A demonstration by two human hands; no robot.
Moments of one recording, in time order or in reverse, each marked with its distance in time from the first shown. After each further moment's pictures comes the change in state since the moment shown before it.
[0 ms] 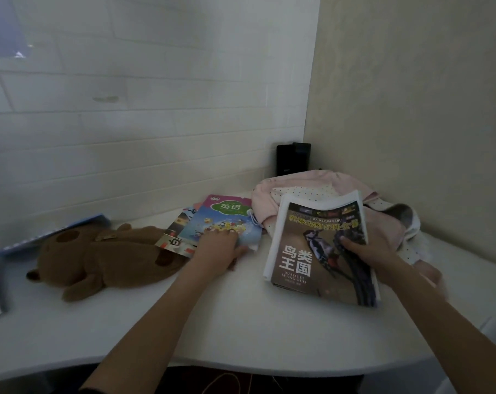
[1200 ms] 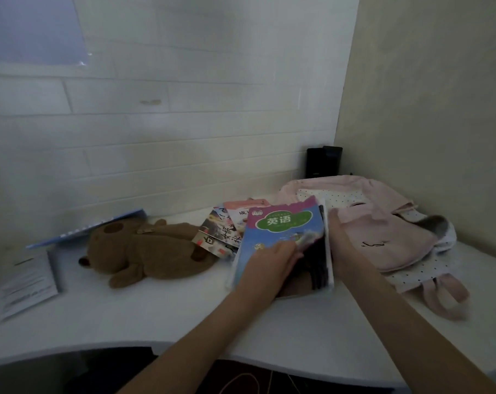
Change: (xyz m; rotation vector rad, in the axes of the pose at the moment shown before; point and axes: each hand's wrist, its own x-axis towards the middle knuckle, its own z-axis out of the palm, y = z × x) left_hand -0.061 0.042 -0.009 -0.334 0.680 0.359; right_hand -0.040 -0.078 0.117 0.650 -0.409 0.297
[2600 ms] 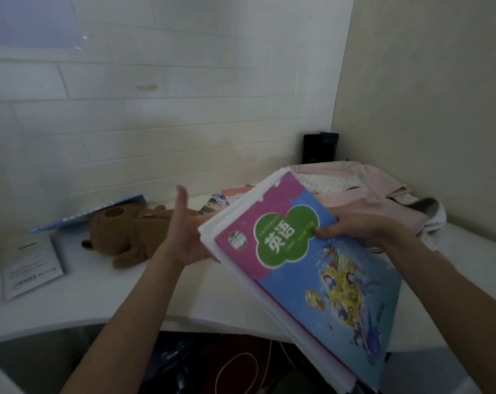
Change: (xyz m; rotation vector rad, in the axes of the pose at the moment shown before) left_hand -0.015 -0.086 -0.085 -1.819 -0.499 -0.979; right_hand -0.038 -0.049 -0.035 -0.763 -0.575 0.153
